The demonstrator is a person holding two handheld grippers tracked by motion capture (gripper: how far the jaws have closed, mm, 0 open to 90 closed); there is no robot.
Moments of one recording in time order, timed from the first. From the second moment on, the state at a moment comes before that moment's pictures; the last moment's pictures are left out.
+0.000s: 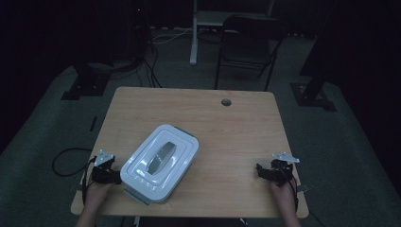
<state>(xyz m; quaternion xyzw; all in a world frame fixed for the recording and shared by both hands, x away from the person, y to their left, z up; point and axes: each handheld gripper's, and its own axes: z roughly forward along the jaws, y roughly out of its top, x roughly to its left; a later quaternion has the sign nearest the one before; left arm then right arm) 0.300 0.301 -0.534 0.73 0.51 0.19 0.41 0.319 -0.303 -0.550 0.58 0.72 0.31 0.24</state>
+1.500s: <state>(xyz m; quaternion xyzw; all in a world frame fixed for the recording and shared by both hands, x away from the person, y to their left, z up) 0.272 0.268 -0.533 0.75 0.51 0.21 0.37 0.319 -0.303 -0.550 0.58 0.72 0.31 0.24</state>
